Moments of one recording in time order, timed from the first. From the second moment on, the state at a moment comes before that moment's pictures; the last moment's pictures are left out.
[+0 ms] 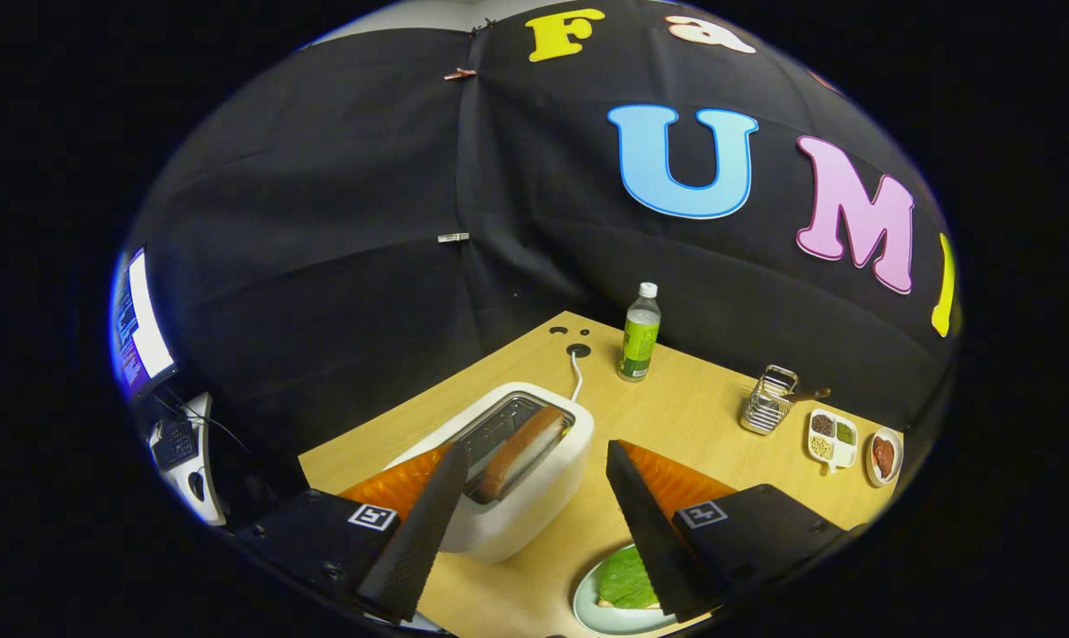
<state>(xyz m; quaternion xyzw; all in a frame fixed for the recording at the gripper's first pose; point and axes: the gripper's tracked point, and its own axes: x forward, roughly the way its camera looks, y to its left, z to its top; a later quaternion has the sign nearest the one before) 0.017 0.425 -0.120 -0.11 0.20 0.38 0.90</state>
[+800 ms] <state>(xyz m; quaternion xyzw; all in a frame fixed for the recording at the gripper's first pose) 0.054 0.469 -0.189 -0.15 0.24 0.33 0.90</state>
